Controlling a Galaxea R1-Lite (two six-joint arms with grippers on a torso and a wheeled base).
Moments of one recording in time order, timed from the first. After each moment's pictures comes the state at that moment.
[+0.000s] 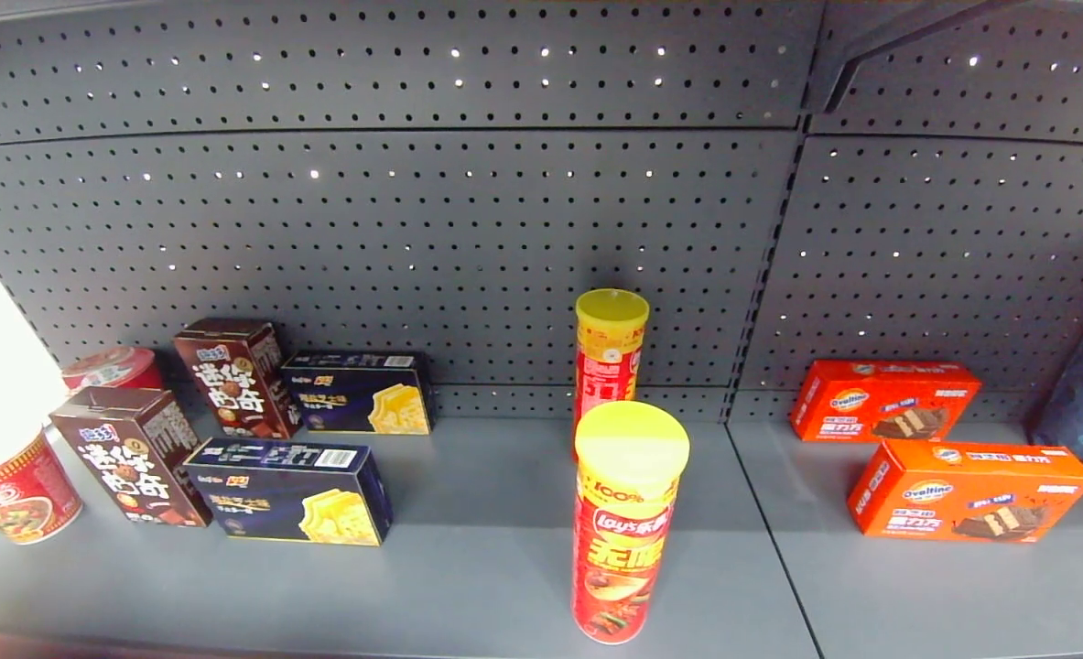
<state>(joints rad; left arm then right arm) 0.04 0.07 -0.01 -0.03 -0.19 -0.02 0.09 0.09 0.00 -0.06 0.01 0.00</state>
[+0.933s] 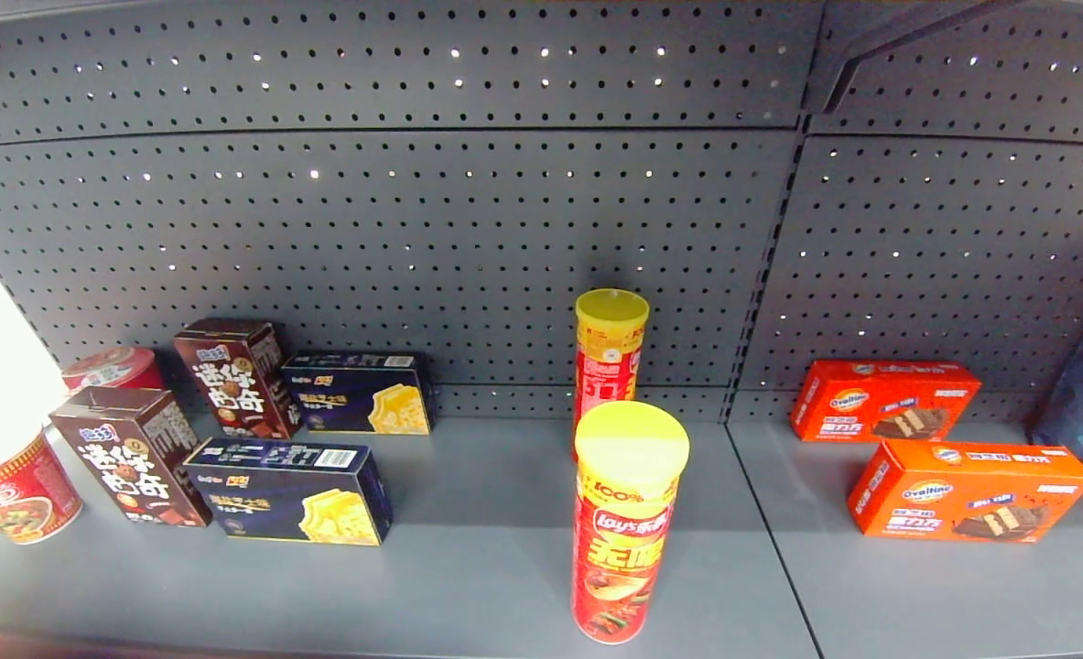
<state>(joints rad) 0.00 0.02 -0.01 -0.03 -0.14 -0.04 0.09 0.10 0.00 0.00 0.00 0.01</state>
